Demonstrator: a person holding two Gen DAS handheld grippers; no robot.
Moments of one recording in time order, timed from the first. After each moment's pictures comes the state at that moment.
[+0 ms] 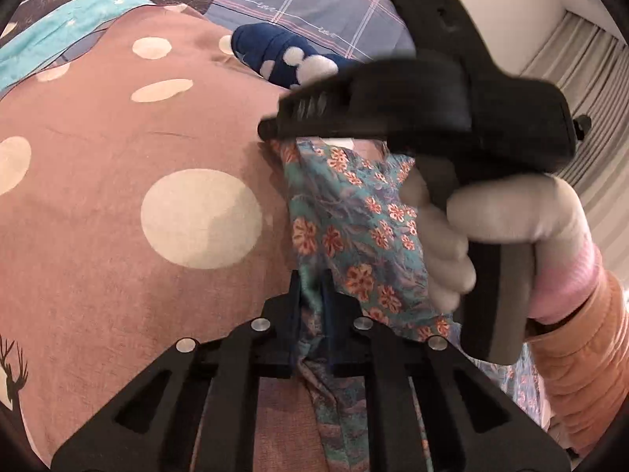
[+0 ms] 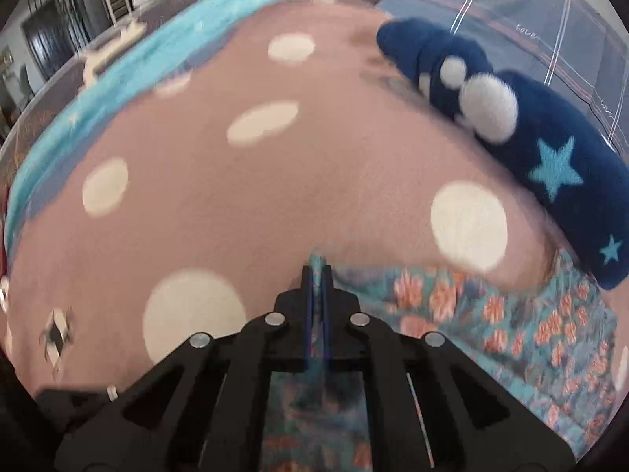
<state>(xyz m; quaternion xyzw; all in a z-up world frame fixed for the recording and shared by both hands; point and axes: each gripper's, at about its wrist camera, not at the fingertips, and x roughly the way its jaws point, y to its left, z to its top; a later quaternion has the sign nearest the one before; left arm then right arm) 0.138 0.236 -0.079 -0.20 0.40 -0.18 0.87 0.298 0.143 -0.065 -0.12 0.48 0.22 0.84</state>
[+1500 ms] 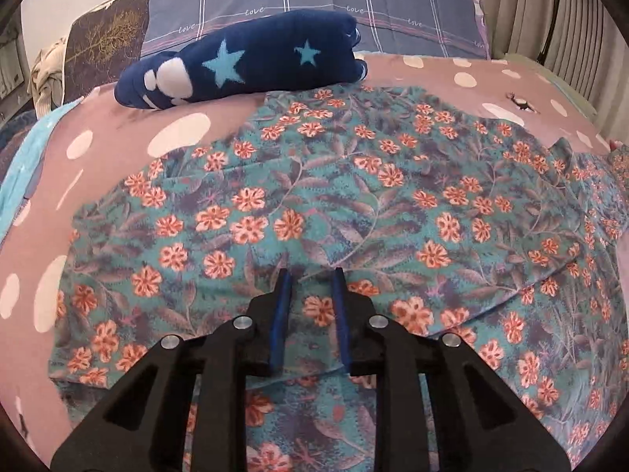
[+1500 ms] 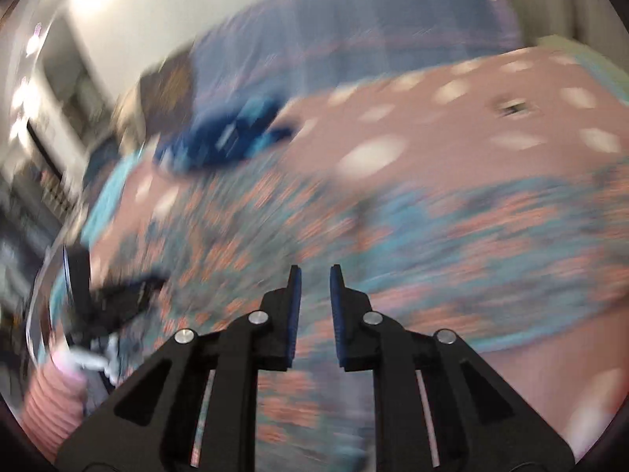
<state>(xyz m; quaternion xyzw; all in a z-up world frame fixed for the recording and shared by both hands) 0.151 0.031 -0.073 0.06 0.43 -0.12 0.89 0.082 -0.335 0.000 0.16 0.36 0.04 0.92</state>
